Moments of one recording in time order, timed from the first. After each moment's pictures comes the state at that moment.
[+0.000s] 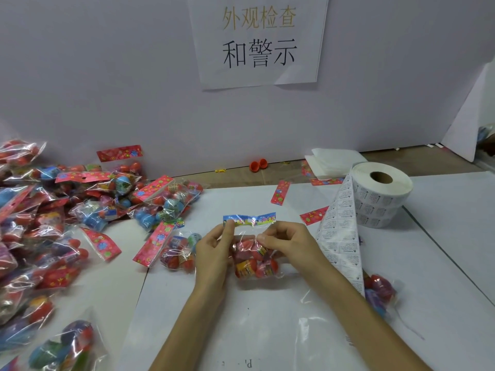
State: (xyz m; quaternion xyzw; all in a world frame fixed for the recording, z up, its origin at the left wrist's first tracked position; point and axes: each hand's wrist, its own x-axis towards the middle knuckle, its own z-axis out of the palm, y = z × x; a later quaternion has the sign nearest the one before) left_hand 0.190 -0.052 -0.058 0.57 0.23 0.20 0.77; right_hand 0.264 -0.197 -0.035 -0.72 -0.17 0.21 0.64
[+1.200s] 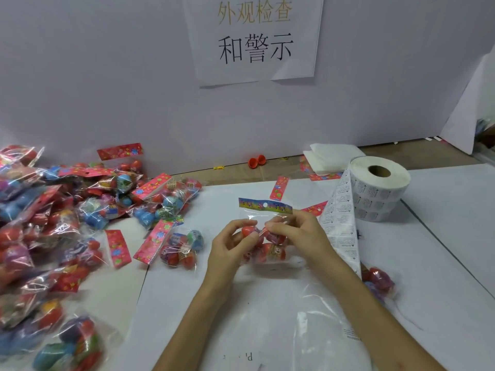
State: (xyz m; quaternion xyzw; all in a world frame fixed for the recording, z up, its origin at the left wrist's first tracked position) left_hand 0.187 -0.056 -0.064 0.65 0.11 0.14 0.74; right_hand 0.272 -0.206 -0.029 -0.72 -0.15 0.15 0.66
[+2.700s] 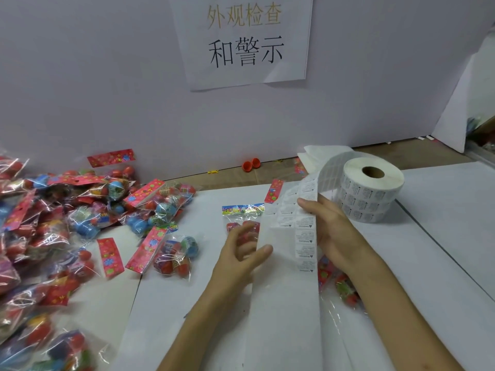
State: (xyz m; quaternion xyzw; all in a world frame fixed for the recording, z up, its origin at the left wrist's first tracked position) left_hand 0.182 -0.071 -0.056 0.65 0.12 0.02 0.75; right_hand 0.291 -0.246 -0.007 -0.58 -0.10 0.22 0.78
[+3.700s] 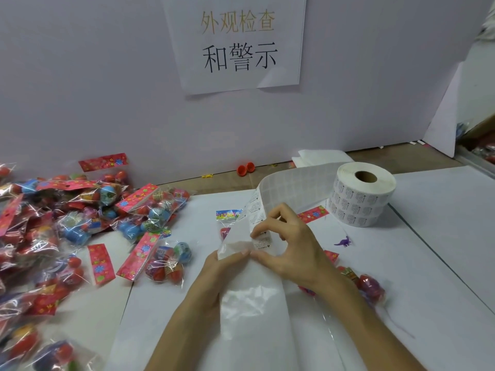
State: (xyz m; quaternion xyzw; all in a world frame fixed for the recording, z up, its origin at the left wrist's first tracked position) left_hand 0.180 -0.062 -0.052 0.49 0.13 -0.03 0.86; right_hand 0.273 -0.222 -0.034 -0.80 -0.40 -0.08 0.44
